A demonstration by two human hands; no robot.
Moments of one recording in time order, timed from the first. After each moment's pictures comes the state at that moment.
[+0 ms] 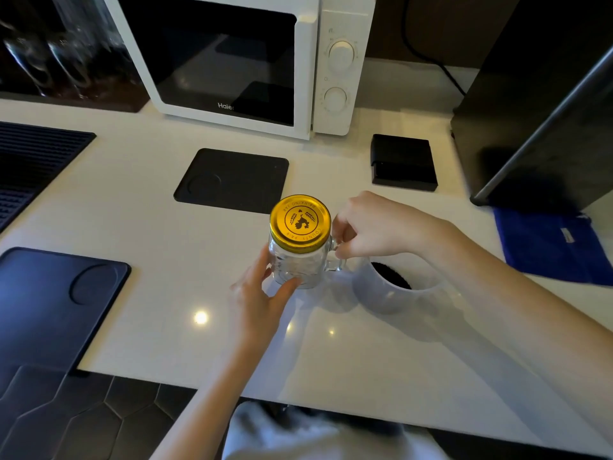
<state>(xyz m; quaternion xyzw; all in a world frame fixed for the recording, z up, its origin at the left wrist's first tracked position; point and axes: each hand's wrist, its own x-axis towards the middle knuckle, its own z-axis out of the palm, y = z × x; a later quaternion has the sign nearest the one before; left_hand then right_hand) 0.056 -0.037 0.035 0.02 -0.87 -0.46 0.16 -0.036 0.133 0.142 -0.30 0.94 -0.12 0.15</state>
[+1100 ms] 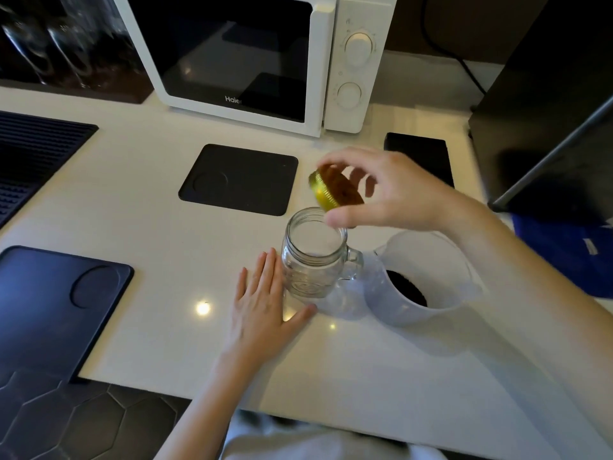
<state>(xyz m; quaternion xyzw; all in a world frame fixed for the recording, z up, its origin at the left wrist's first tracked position) 0.046 -0.055 0.002 -0.06 -0.99 -0.16 0.00 -0.057 0.131 0.171 -0.30 0.88 -0.35 0.11</state>
